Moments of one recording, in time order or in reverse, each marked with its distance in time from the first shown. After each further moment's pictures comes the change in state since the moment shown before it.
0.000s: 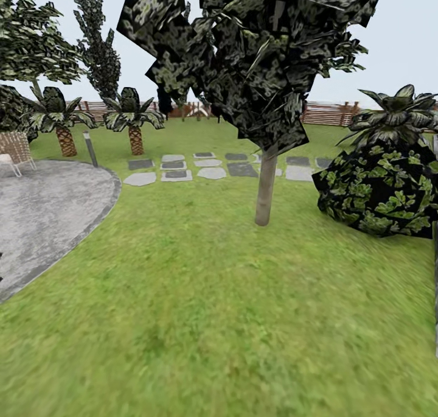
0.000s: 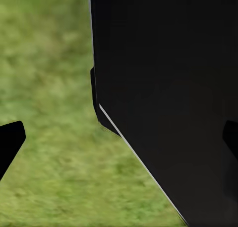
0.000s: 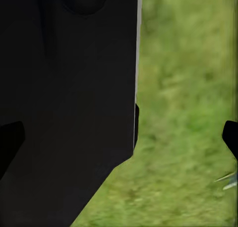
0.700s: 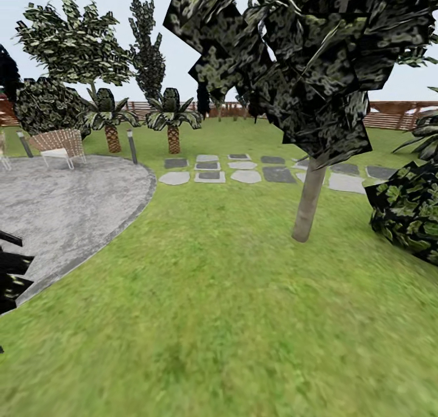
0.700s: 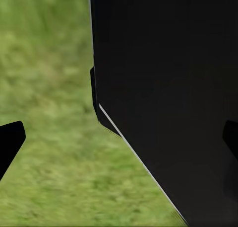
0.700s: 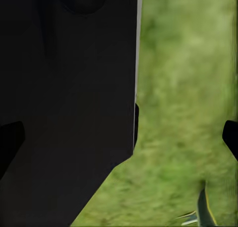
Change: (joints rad) left arm 0.000 0.000 0.000 0.000 0.000 0.000 0.000; right arm 0.000 0.000 0.000 0.001 0.000 0.000 -0.001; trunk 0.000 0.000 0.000
